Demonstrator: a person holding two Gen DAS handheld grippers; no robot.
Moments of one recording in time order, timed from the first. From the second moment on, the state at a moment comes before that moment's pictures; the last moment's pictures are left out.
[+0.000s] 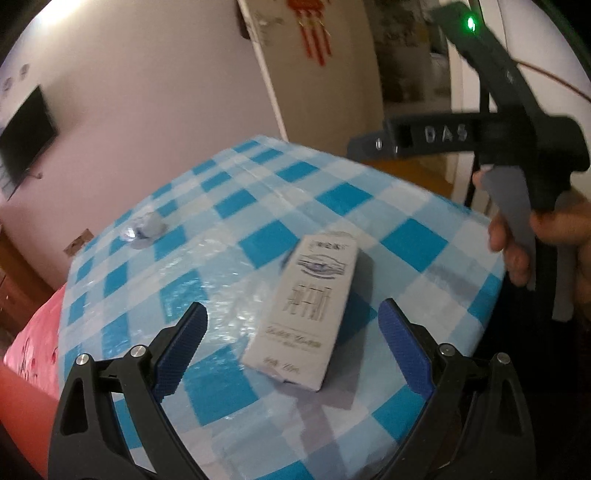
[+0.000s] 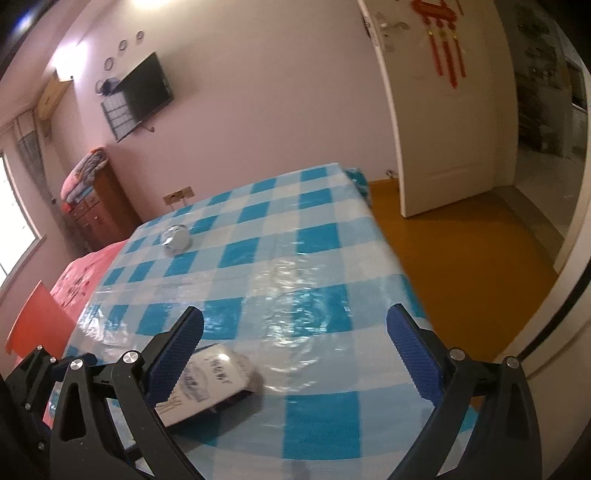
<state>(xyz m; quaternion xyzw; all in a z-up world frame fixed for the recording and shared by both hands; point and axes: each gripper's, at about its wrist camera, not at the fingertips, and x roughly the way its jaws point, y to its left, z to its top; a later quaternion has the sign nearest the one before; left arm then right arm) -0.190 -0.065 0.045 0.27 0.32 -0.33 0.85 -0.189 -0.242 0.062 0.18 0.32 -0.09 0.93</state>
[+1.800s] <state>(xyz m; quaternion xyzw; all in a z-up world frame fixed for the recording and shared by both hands) 0.058 0.038 0.020 0.07 0.43 -0.06 0.90 -0.123 -0.218 0.020 0.19 0.42 -0.01 0.89</state>
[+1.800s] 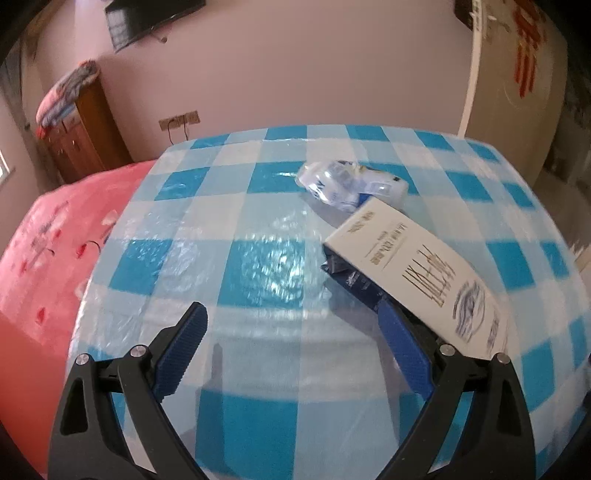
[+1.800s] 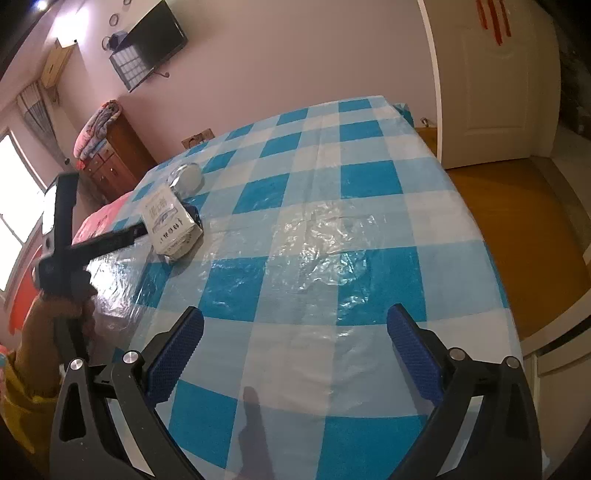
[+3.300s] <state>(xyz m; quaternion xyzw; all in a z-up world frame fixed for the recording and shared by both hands) 0.062 -0.026 0.009 -0.03 0.45 -0.07 0.89 -0.099 -0.240 0.018 0.20 0.44 0.00 0.87</state>
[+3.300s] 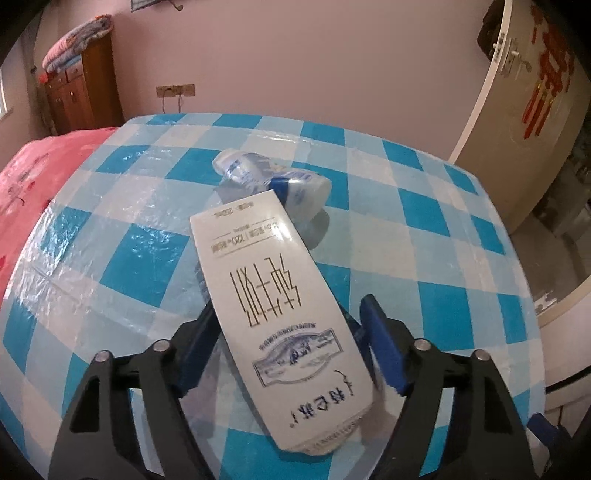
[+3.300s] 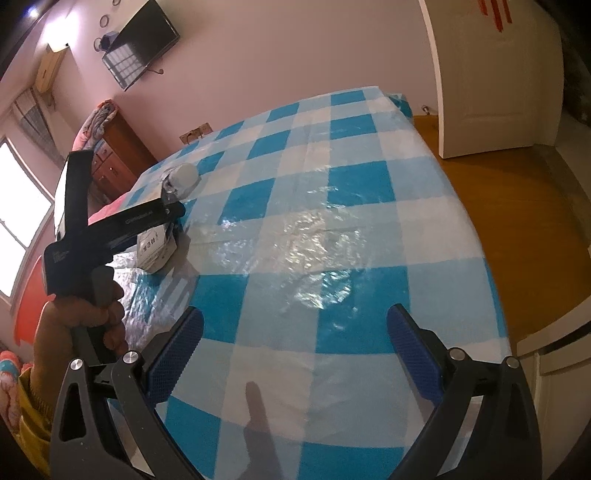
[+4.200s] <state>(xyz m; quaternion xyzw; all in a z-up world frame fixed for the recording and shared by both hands) 0.029 0.069 0.020 -0.05 0.43 -0.07 0.90 0.051 -0.157 0.030 0.13 0.40 0.11 0.90</state>
